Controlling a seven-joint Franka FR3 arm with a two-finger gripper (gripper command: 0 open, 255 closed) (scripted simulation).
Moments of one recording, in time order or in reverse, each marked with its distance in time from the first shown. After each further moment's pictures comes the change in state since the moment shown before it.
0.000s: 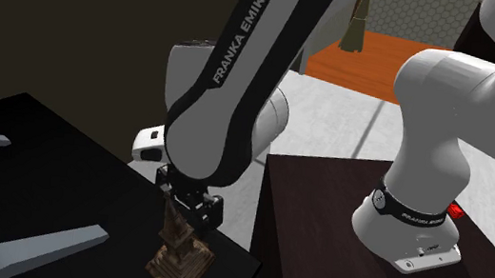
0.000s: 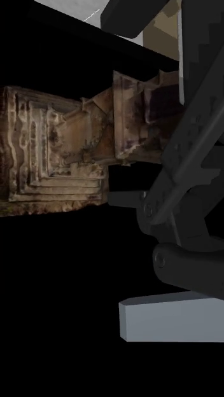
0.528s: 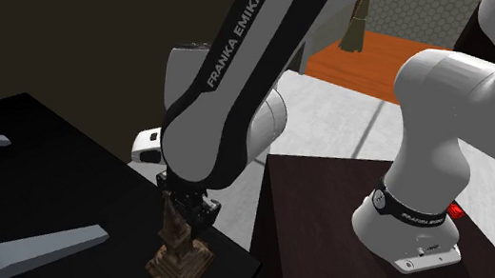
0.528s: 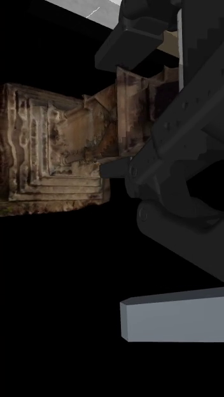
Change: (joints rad) arm -0.006 0.017 0.009 0.010 0.025 0.006 -0.019
